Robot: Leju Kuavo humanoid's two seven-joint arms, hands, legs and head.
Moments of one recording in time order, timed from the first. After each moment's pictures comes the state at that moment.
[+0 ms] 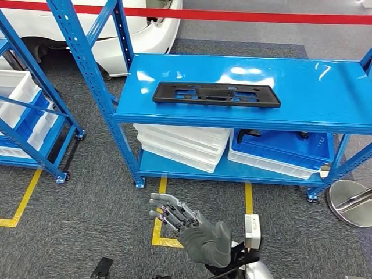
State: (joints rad) left arm -0.04 -0.11 0.36 -0.21 -0.44 0.21 0.14; right arm -0.06 0.05 0.69 -1.49 -0.47 0.63 -0.42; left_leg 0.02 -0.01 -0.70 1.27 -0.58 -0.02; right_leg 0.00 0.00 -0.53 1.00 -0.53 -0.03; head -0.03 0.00
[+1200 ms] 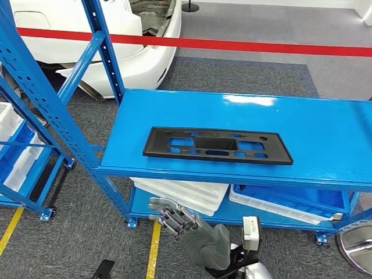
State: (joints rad) left arm -0.03 -0.11 0.37 -0.20 -0.44 0.21 0.13; right arm -0.07 0.03 0.71 -1.48 -0.48 0.64 -0.42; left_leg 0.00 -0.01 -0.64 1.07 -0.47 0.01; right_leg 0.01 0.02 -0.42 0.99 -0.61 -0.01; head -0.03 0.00
